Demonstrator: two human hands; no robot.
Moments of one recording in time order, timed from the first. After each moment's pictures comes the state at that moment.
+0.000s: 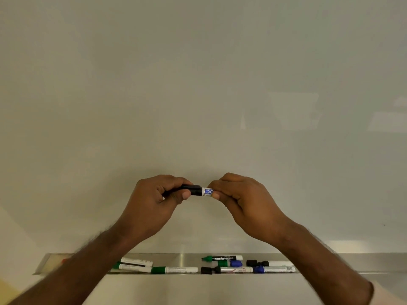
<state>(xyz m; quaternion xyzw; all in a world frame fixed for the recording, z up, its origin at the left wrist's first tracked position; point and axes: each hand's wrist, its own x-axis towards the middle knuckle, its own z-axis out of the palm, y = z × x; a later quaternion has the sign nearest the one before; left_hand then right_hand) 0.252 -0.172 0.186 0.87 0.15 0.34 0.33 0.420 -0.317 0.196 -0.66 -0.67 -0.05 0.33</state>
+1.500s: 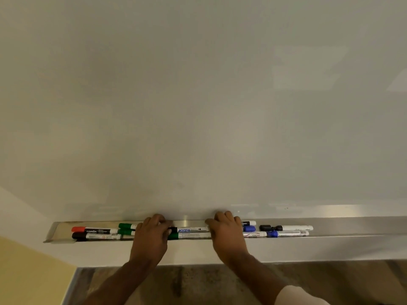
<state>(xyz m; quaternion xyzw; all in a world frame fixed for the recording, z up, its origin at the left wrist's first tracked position) 0.202 -0.127 -0.082 0.92 0.37 0.10 0.13 0.372 -0.274 -0.067 -0.84 -0.52 0.03 0.15</state>
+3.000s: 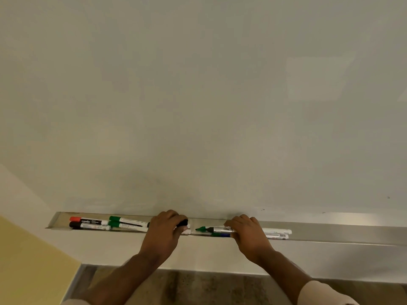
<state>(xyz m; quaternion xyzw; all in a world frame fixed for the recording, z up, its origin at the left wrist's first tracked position) 0.258 -0.208 -0.036 0.92 0.30 0.18 0.17 0.476 -0.370 -0.064 -0.78 -0.60 0.06 0.16</state>
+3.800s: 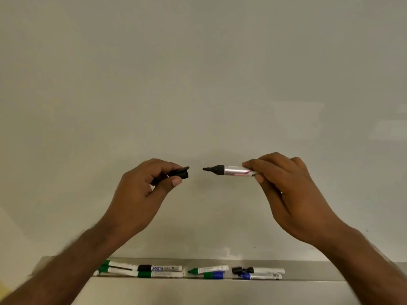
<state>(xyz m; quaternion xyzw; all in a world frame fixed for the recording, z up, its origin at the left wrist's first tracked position) 0.270 -0.227 0.229 0.85 0.17 0.41 0.29 0.477 -0.417 0.240 -0.65 -0.64 -0.23 0.33</state>
